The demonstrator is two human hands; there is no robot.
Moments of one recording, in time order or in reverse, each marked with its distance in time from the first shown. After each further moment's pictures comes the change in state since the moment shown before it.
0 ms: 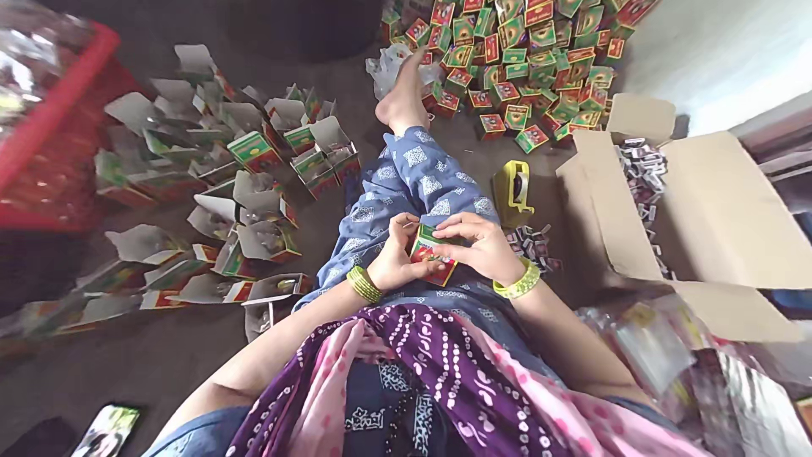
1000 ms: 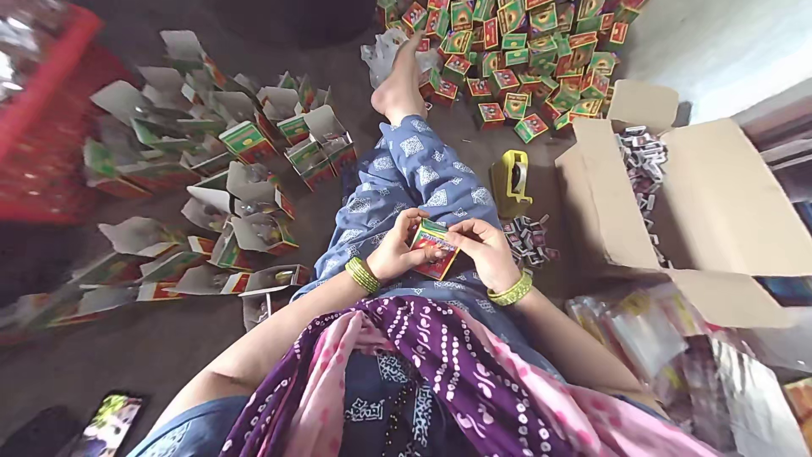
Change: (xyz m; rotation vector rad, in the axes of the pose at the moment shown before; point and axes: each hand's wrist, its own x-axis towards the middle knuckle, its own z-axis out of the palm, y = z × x) left_hand -0.001 -0.002 0.003 0.039 -0.047 -0.127; right_hand -0.035 0.008 0.015 0.267 0.294 0.319
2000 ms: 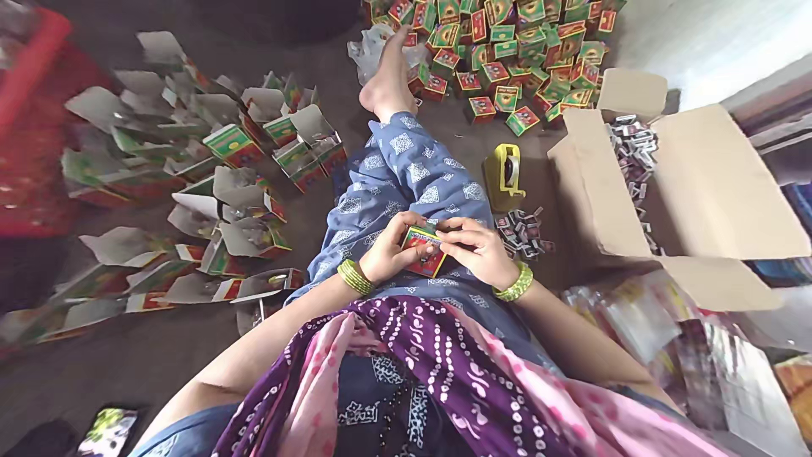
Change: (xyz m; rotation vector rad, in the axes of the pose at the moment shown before) left_hand 0.000 -0.005 -0.001 0.050 -0.039 0.095; right_hand -0.001 0.011 -0.020 -0.246 -0.215 -0.332
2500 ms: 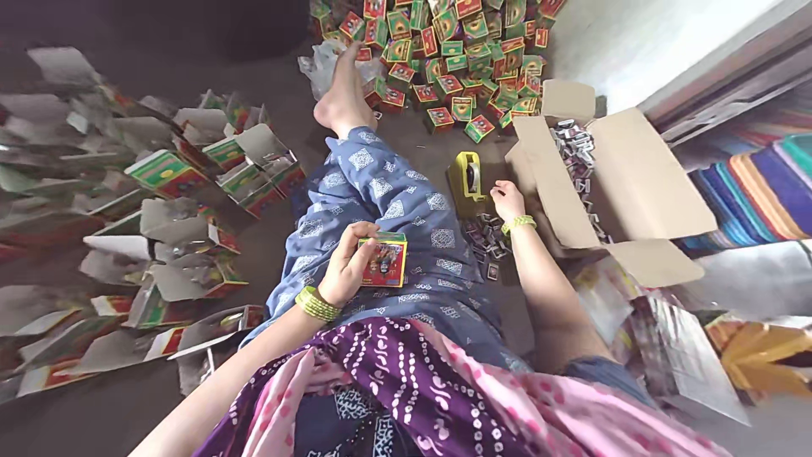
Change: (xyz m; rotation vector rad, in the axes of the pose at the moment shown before) left_hand 0.004 0.001 -0.003 0.029 0.217 -0.028; right_hand 0.021 0.131 -0.174 -0.529 0.496 0.822
